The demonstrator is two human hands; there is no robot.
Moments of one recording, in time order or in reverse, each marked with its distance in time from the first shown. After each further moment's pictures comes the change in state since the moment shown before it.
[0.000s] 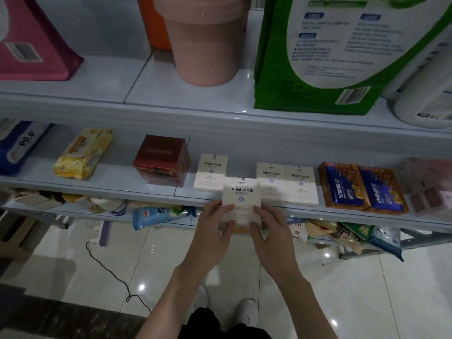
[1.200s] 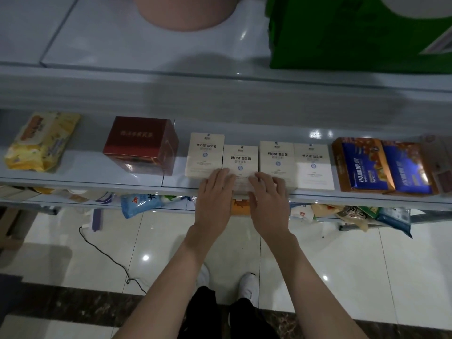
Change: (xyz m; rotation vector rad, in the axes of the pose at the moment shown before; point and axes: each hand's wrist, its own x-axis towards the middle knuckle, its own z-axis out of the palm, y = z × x) left_hand 0.080 -0.071 0.059 0.643 -0.060 0.189; right_hand 0.074 0.076 0.073 -0.532 0.085 -0.177
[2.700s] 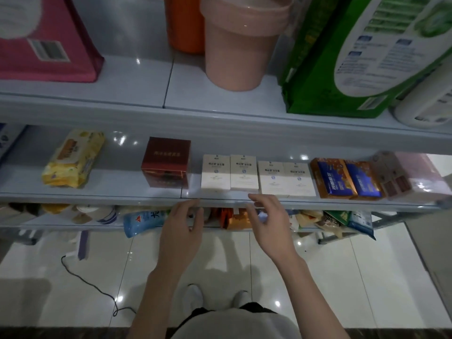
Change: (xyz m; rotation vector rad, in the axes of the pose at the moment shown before) left_hand -0.099 -0.061 -0.136 -0.783 0.120 -0.374; right_hand -0.033 -0.113 -0.125 0.473 -0.065 0.211
